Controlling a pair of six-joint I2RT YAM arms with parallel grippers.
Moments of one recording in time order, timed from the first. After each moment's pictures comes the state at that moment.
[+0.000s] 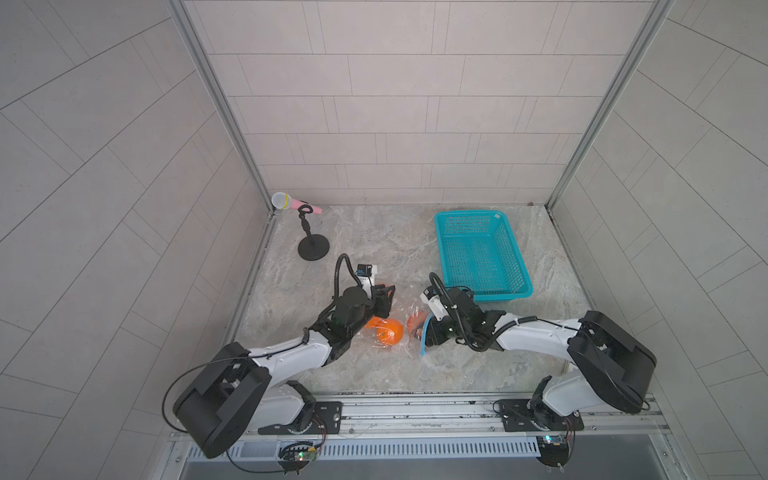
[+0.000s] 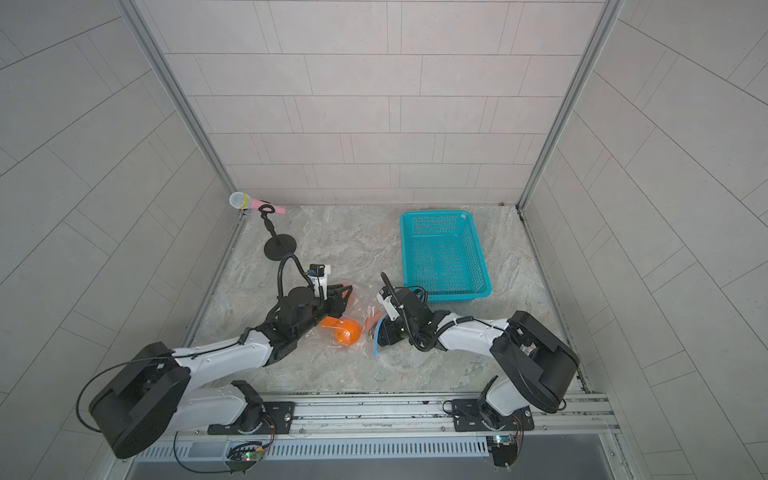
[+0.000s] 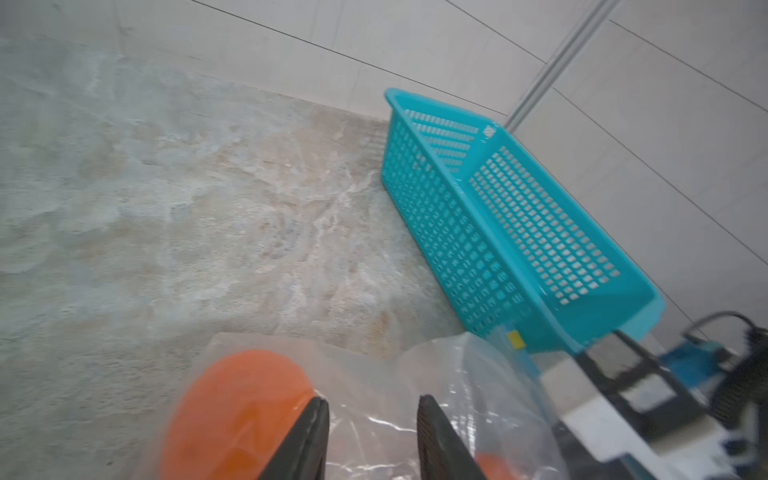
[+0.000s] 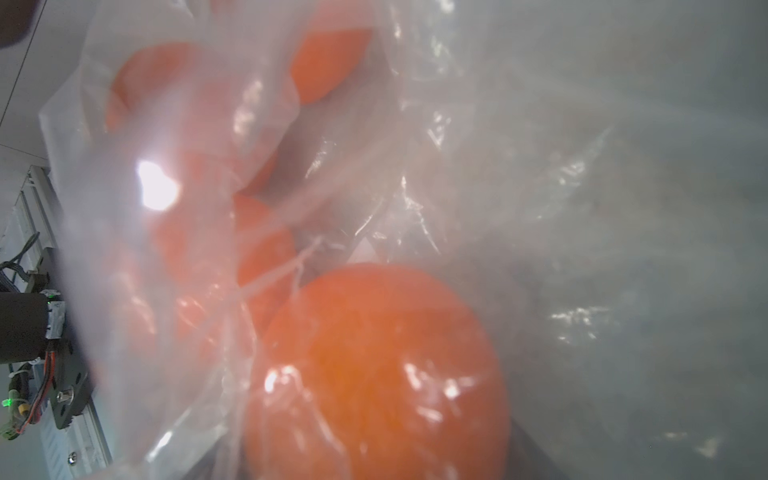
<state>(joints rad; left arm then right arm) -0.69 1.24 0.39 0.52 -0.05 -0.46 0.76 1.48 0.59 0.08 -0.25 0.42</state>
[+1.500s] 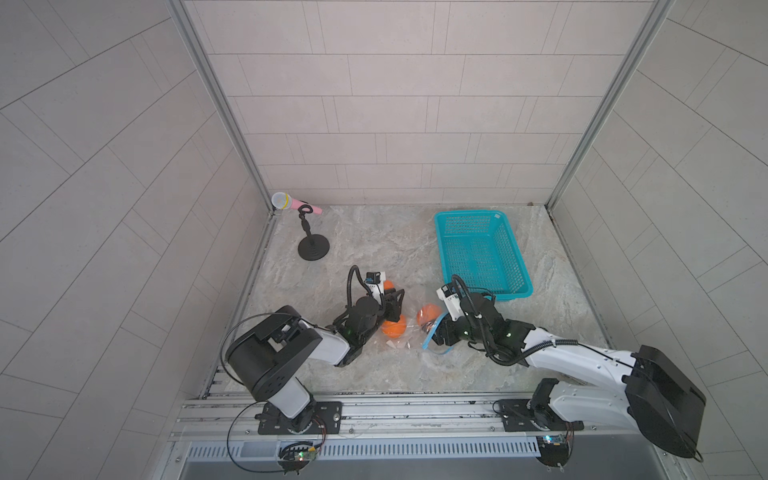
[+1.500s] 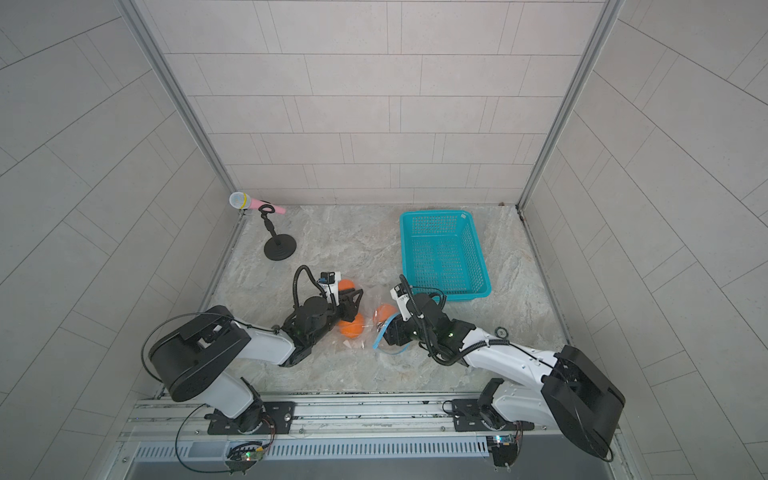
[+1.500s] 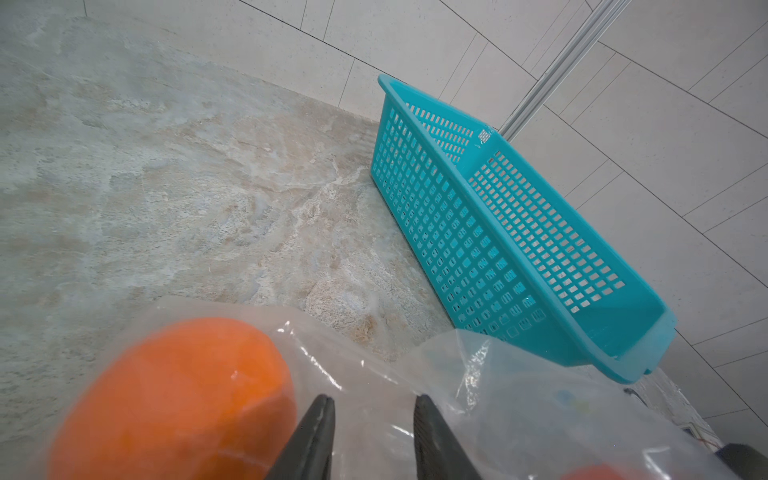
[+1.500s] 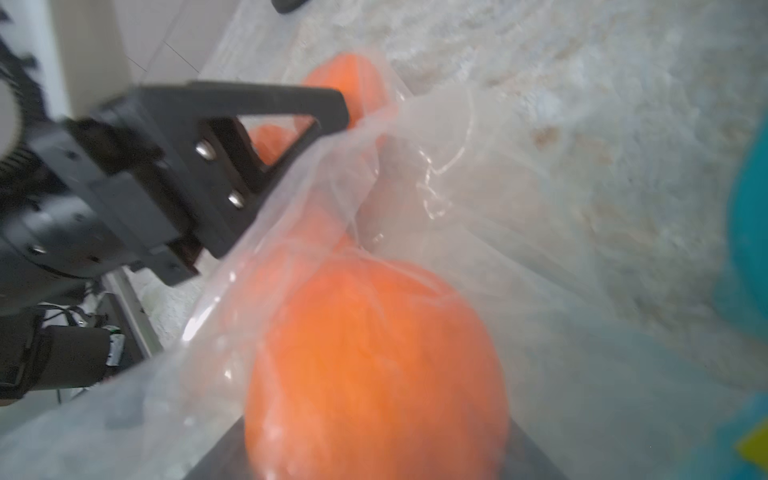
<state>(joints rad) -0.72 1.59 0.34 0.96 -0.14 -0.52 0.77 1.17 0.49 -0.03 -0.13 0.50</state>
